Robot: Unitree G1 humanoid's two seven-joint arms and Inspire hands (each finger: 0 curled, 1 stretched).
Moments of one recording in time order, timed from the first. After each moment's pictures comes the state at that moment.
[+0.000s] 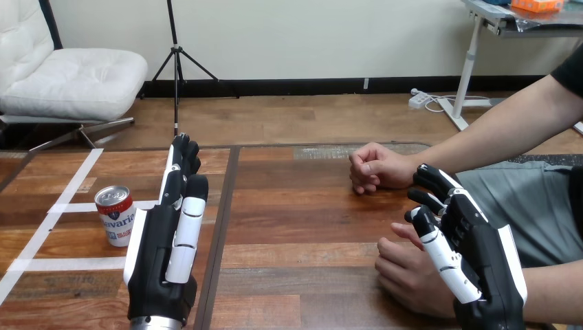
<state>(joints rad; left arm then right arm) 0.27 -0.02 -0.04 -0.04 -0.07 -0.45 -0.10 0.26 -0.07 -0.04 0.09 0.03 -0.54 0.09</state>
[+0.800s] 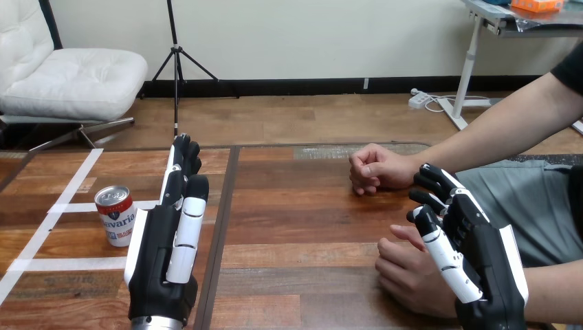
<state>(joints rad) 0.27 -0.02 -0.04 -0.04 -0.07 -0.45 -0.10 0.26 -0.07 -0.04 0.09 0.03 -0.54 0.08</state>
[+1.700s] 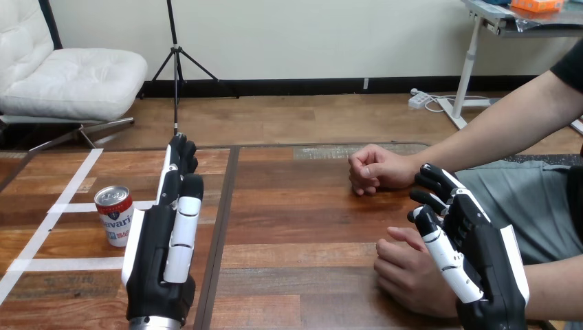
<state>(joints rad) 0.27 -0.02 -0.04 -0.04 -0.06 -0.46 -0.09 0.26 -0.07 -0.04 0.09 0.03 -0.54 0.08</state>
